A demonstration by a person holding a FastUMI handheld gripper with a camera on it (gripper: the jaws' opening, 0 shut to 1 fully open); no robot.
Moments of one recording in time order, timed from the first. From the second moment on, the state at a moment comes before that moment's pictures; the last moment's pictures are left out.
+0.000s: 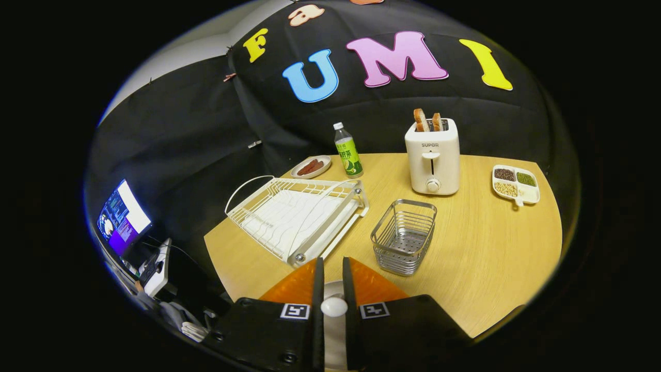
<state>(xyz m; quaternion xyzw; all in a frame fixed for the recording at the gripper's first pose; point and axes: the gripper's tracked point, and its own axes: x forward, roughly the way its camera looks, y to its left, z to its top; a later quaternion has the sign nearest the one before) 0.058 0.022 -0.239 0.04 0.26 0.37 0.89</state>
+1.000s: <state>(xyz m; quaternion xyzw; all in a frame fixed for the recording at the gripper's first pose) 0.056 -0.018 -0.249 0.00 0.28 0.33 0.90</state>
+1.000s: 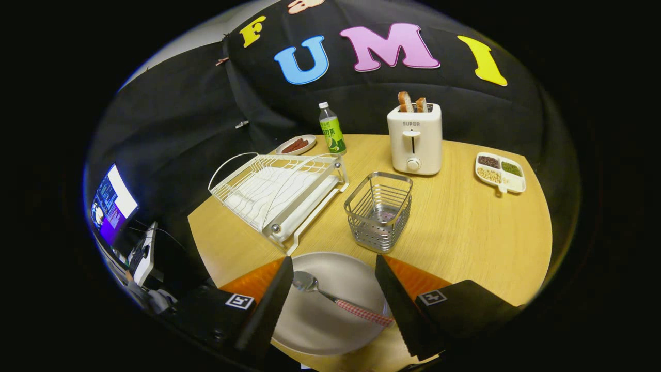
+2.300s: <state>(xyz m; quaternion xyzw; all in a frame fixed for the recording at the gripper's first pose) 0.025 -0.028 0.059 0.02 -0.03 0.01 1.00</state>
